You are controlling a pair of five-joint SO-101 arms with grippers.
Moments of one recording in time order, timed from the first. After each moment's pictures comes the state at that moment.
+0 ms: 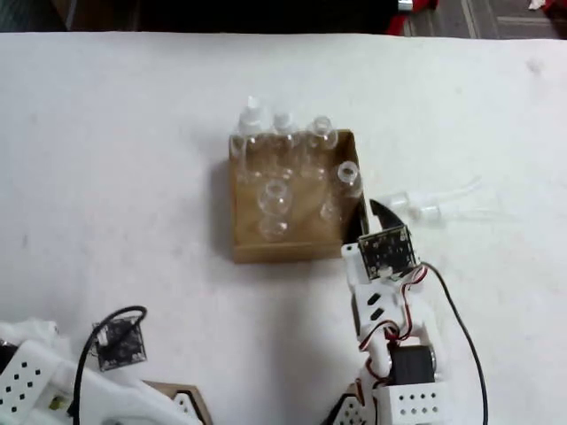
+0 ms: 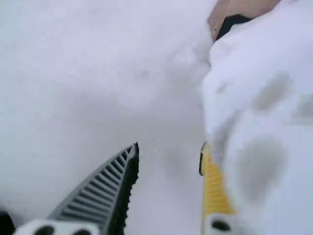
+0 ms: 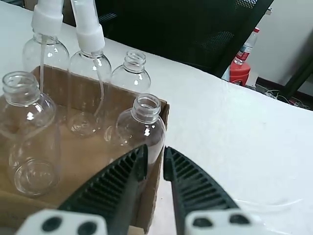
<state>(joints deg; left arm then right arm) -71.3 -62.1 65.0 88.8 -135.4 -8.4 -102.8 96.4 30.1 18.6</state>
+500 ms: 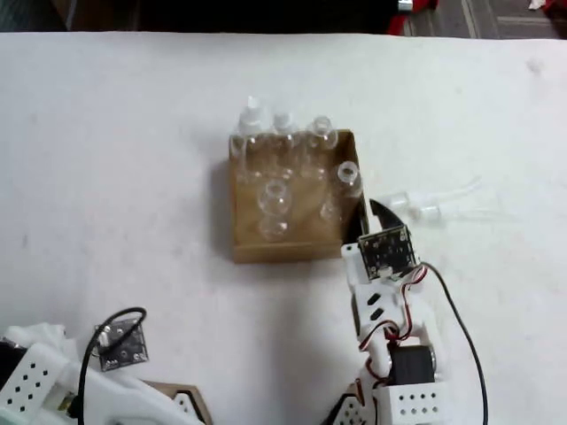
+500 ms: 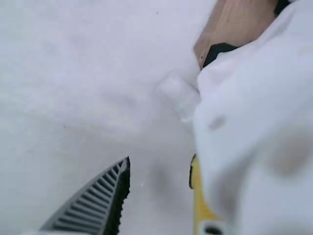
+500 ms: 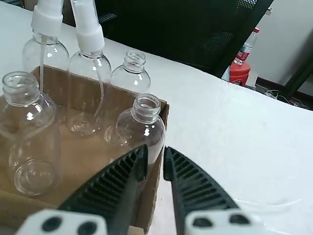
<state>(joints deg) -70.5 -63.5 71.6 84.3 -135.5 -8.4 -102.8 96.4 30.1 18.6</state>
